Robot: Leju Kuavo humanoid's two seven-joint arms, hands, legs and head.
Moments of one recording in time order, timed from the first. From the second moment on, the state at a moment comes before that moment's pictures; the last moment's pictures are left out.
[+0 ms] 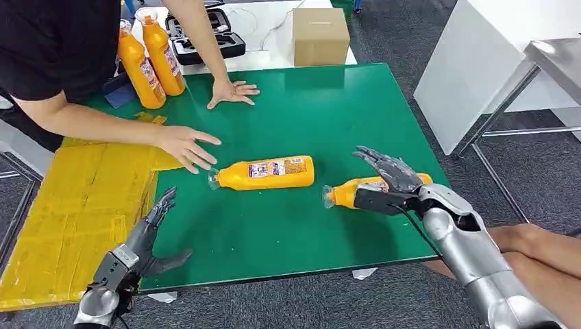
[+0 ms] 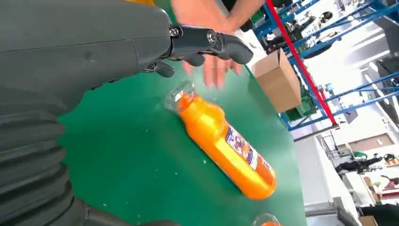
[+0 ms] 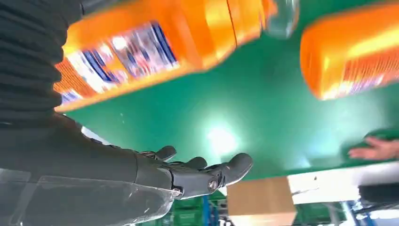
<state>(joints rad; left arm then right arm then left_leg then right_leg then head) -0.06 0.01 0.07 -1.28 -0.35 -0.20 -0.61 -0.44 -0.40 0.43 -1.22 0.67 0.18 -0.29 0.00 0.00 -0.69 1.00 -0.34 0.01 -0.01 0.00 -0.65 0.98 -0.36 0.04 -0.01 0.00</state>
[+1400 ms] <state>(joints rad) -0.04 -0.01 0.11 -1.32 -0.36 -0.21 -0.61 -0.42 -0.60 0.54 -1.31 0.81 0.17 -0.17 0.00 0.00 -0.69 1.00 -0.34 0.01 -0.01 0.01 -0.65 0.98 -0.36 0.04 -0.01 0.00</state>
